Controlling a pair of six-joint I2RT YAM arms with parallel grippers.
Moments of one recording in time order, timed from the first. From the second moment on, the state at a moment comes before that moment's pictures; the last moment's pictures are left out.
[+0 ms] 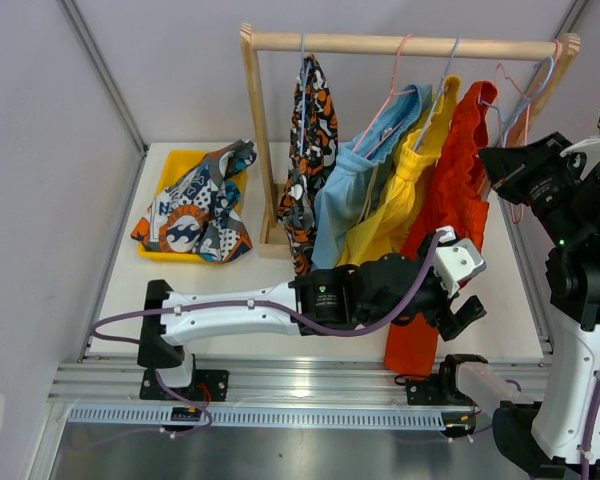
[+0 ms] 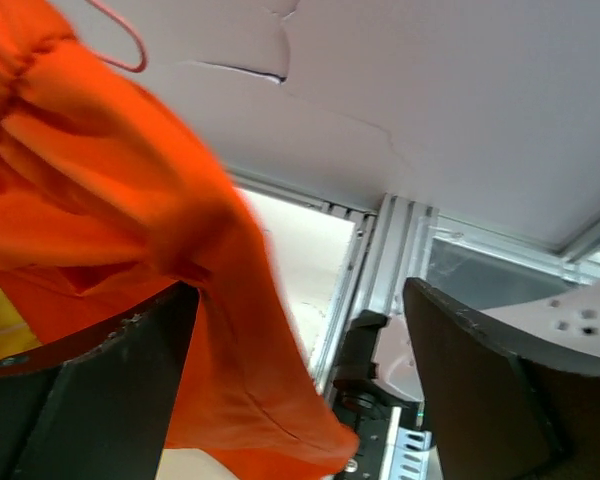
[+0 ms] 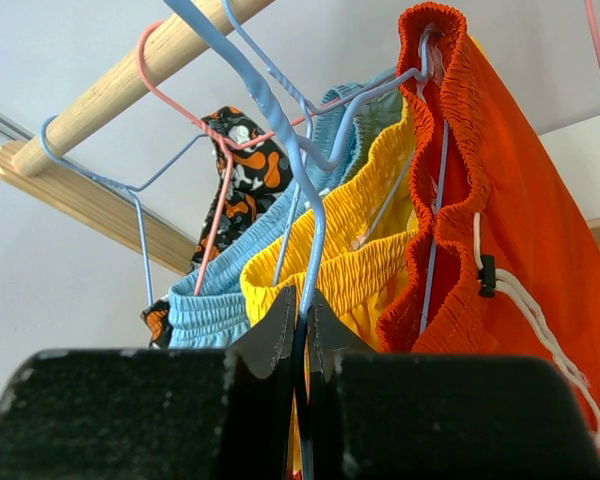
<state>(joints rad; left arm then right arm) -1.48 1.74 1.82 -0.20 -0.22 -0.11 -0.01 1.02 1.83 -0.84 -0.20 0.61</state>
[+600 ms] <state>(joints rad) -1.48 1.68 1.69 -0.11 -0.27 -0.12 -0.01 1.02 1.84 -0.87 -0.20 0.60</state>
